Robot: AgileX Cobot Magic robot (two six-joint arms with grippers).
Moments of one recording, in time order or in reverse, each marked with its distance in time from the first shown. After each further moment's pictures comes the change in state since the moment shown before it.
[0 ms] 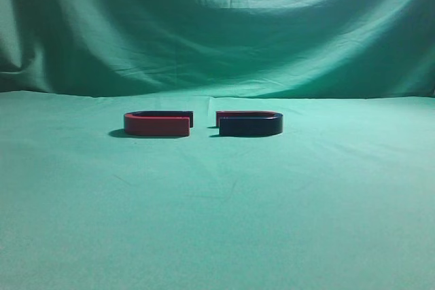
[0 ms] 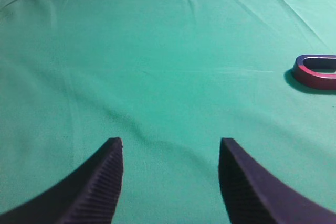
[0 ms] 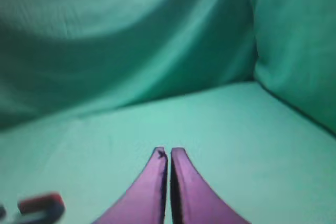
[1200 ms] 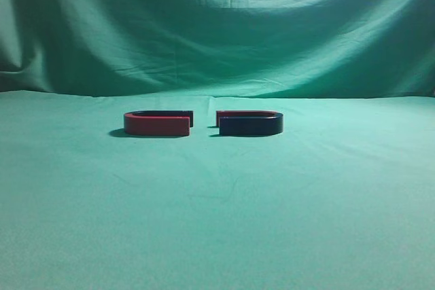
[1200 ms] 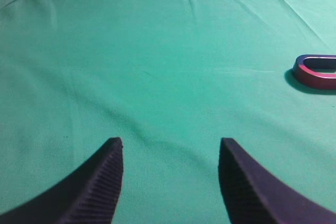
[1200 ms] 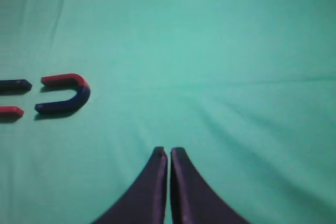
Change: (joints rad) left arm 0.000 0.000 0.000 0.000 0.000 0.000; right arm 0.000 0.760 -0.729 0.174 0.607 -0.199
